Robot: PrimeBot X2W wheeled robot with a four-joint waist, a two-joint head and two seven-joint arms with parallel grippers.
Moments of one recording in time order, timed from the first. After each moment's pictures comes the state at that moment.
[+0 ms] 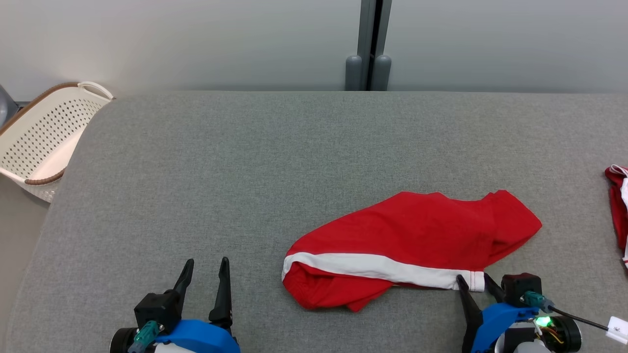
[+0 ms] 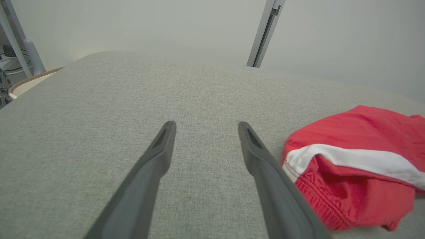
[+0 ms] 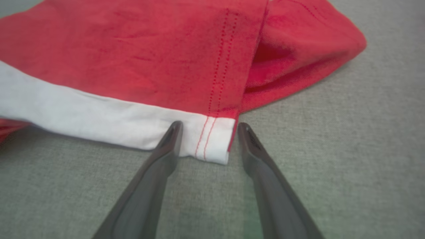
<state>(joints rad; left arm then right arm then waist) -0.09 0.08 -0.22 0.45 -0.32 -0.03 -0.26 -0.33 -0.05 -0.05 0.94 0.01 0.13 -0.26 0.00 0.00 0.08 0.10</state>
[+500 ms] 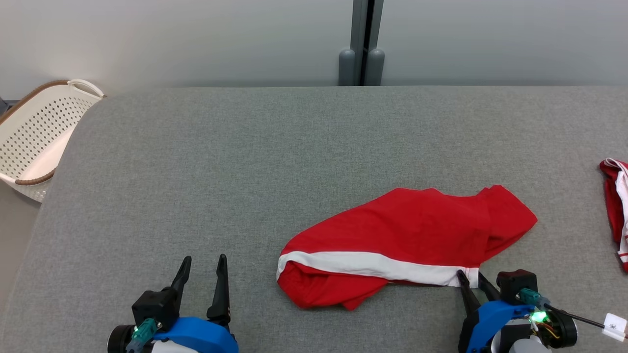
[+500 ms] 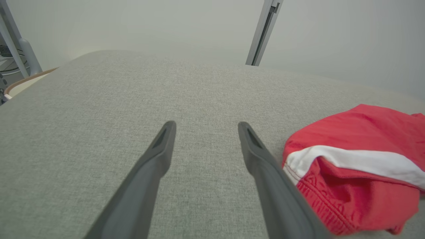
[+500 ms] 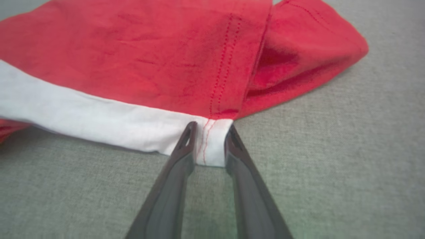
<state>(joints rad) -0.09 0.08 -0.21 0.45 -0.31 -0.04 -0.26 -0.33 -0.05 -0.02 0.92 0.01 0.13 -0.26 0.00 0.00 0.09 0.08</state>
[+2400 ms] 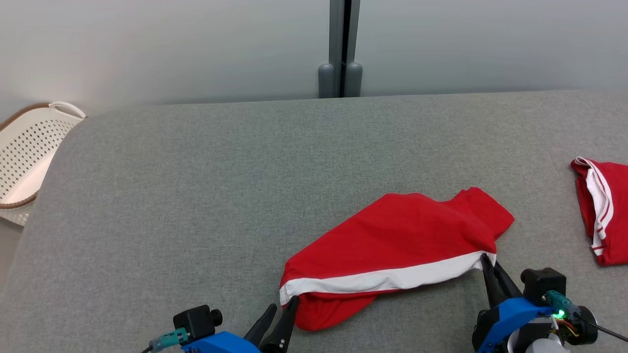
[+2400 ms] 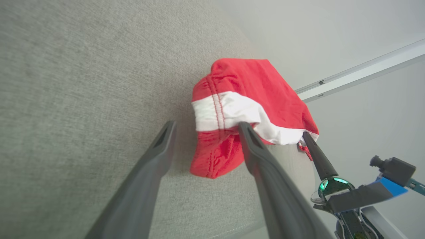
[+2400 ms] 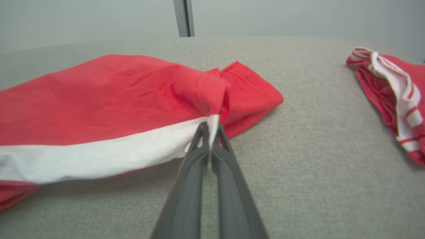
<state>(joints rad) -0.01 0.09 -0.45 0.31 -1.00 -0.13 0.06 -0.24 -0.05 -0.08 0.68 0.03 0.13 -0.26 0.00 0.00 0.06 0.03</state>
